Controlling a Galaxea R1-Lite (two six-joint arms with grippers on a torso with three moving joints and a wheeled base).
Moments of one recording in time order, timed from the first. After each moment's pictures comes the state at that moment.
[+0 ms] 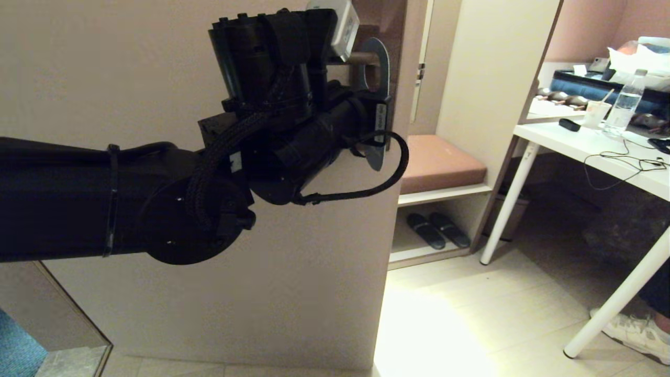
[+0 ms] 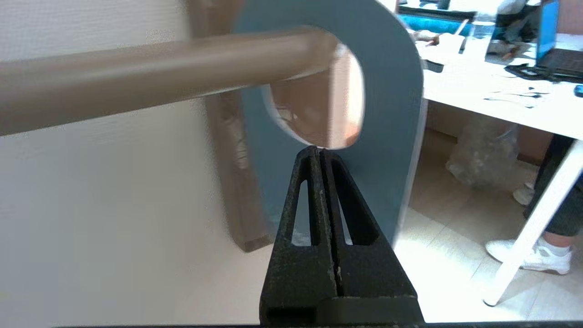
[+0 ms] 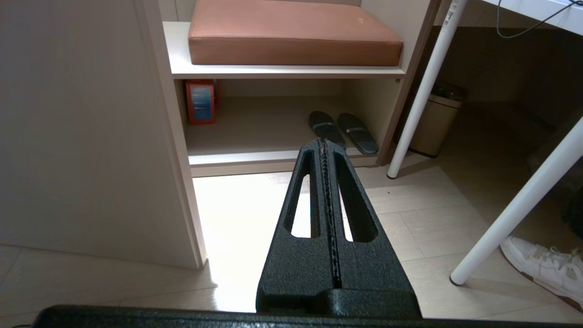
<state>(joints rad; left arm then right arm) -0.85 1.86 -1.42 -0.59 0.30 0.06 -0.01 0.00 0.00 0.00 0.02 -0.04</state>
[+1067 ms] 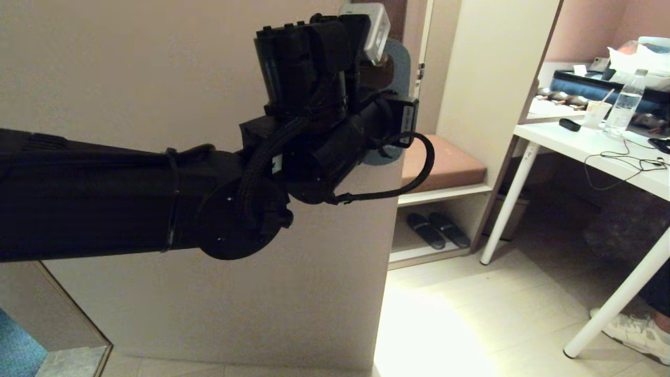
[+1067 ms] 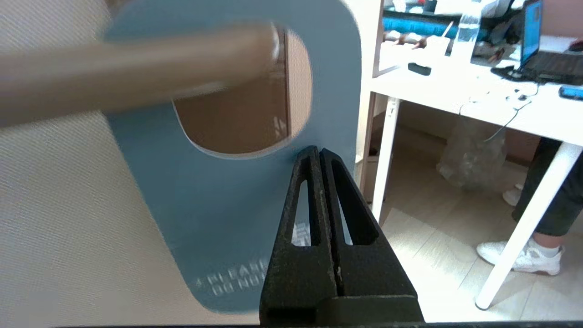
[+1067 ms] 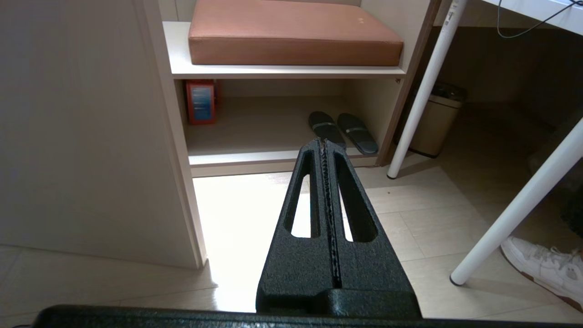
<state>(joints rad) -0.88 1.94 -1.52 -0.59 0.30 0.06 -0.01 0.00 0.00 0.00 0.02 -0.04</state>
